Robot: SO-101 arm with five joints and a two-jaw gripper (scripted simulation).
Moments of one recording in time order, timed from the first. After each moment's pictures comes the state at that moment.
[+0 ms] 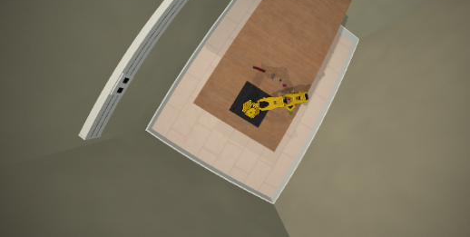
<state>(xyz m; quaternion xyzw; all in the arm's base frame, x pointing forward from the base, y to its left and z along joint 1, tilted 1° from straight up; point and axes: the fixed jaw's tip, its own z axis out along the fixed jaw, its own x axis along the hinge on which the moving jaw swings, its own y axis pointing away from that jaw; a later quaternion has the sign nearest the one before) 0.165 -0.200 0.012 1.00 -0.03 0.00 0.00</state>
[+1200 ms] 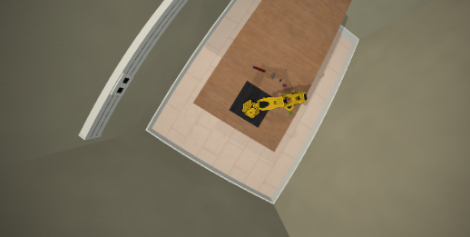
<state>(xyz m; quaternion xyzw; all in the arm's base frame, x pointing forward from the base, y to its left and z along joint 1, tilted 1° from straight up) 0.164 -0.198 0.003 1.00 -0.03 0.00 0.00</state>
